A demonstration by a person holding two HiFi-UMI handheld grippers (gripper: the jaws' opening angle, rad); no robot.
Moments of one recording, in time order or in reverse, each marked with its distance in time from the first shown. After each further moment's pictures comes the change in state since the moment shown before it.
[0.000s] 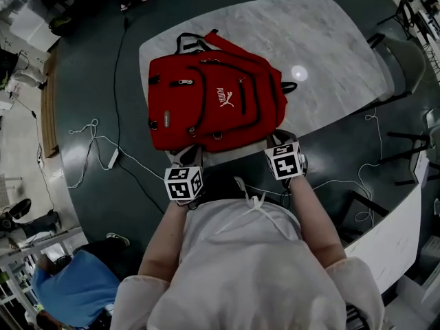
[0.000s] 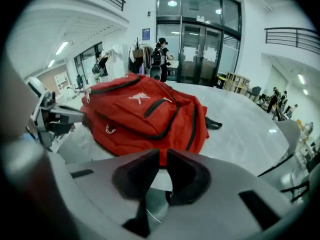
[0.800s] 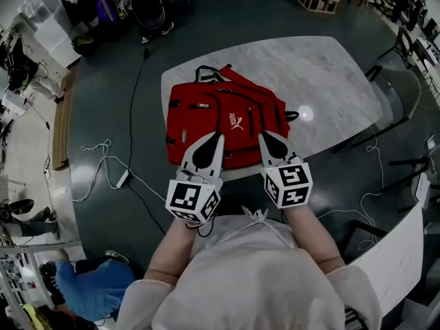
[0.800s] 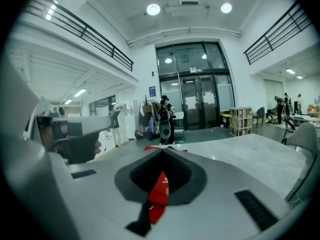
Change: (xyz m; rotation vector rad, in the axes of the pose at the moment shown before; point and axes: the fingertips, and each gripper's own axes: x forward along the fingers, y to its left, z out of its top) left arm -0.136 -0.125 0.219 0.203 -0.641 -0.181; right arm -0.148 0.061 0.163 0.085 -0.609 0.105
